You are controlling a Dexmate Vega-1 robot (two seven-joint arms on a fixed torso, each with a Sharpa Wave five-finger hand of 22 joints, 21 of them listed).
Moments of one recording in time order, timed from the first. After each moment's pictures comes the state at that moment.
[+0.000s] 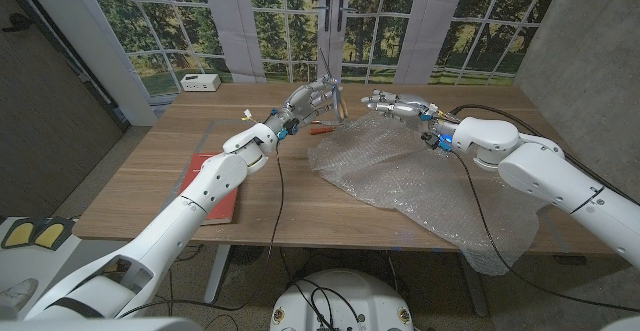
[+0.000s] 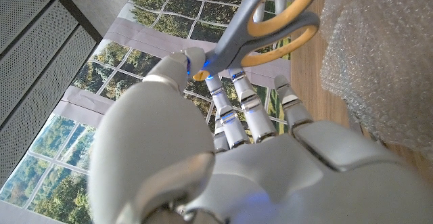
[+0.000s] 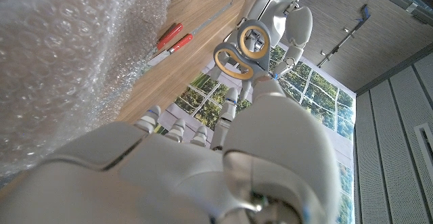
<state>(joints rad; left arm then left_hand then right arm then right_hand) 0.79 0.48 0.41 -1.67 -1.04 0.13 -0.11 1.07 0.01 0.50 -0.16 0.79 0.20 0.01 0.19 0.18 0.67 -0.15 0.58 0.71 0.78 -0.09 0.19 0.20 0.29 0.21 0.22 0.19 -0.88 -0.91 -0.40 -1.98 0.66 -0.18 0.14 0.93 0.15 0.09 -0.06 0.29 0.50 -0.12 0.19 0.18 -0.17 -0.12 0.20 0.19 -0.17 -0.03 0.21 0.19 -0.13 0.12 0.19 0.16</state>
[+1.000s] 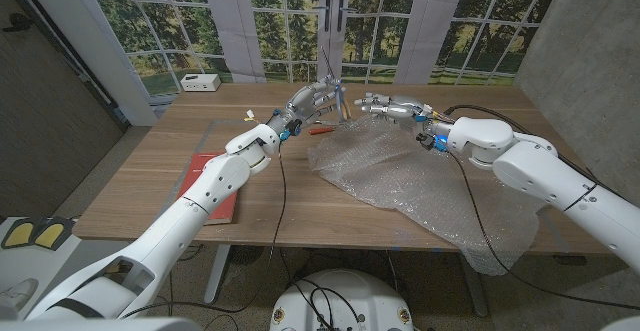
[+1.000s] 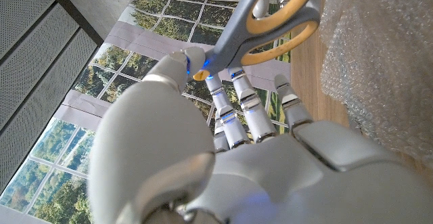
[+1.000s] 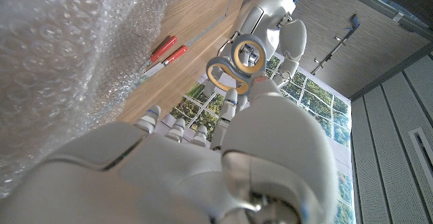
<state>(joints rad) 0.80 0.47 0.41 -1.68 -1.03 0.12 -0.10 1.08 0.00 0.50 -0.16 0.79 0.21 0.01 0.19 0.18 0.67 -0.15 0.59 0.71 0.81 -0.10 0.19 0.18 0.32 0.19 0.22 0.19 -0.85 -0.89 -0.43 -1.97 0.66 -0.19 0.18 0.94 0.16 0.10 -0.06 0.29 0.48 -0.10 0.18 0.18 -0.17 -0.12 0.20 0.19 -0.17 -0.03 0.21 0.19 -0.13 0.13 0.19 0.16</state>
